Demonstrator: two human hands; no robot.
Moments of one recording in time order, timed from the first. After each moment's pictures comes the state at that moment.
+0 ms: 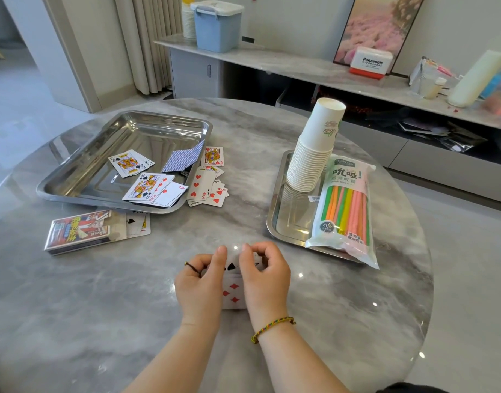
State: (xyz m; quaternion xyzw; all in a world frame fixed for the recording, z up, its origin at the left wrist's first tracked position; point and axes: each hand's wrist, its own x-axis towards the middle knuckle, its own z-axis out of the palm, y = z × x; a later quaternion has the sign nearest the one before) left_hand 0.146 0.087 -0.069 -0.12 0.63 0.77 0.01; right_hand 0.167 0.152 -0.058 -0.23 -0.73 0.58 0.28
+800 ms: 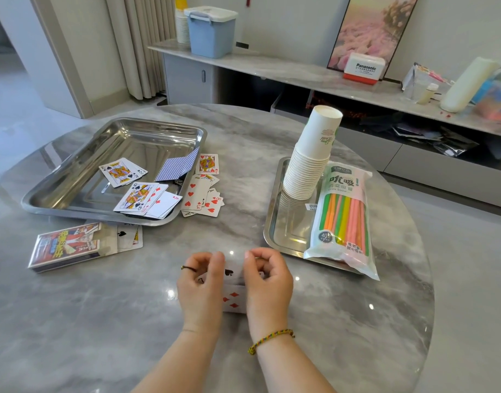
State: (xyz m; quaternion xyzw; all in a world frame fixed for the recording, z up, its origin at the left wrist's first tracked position) left_hand 0.134 0.096 -0.064 -0.08 0.63 0.77 -0.02; right_hand 0.157 0.156 -0.060 -0.26 -0.66 0.63 0.31
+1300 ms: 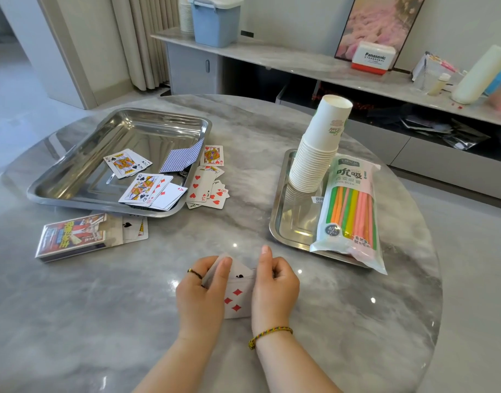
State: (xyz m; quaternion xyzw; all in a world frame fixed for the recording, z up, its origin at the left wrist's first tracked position) left_hand 0.144 0.080 -0.071 -0.02 0.72 0.69 -0.02; right_hand 0.156 0.155 -0.076 -0.38 -0.66 0.56 0.32
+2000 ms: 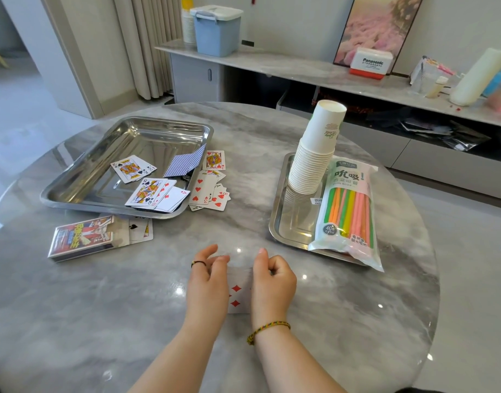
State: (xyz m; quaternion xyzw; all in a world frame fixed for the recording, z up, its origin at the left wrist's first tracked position) left_hand 0.142 0.086 -0.055 -0.10 0.71 0.69 0.08; right_hand 0.160 0.153 -0.070 -0.37 -0.66 0.58 0.31
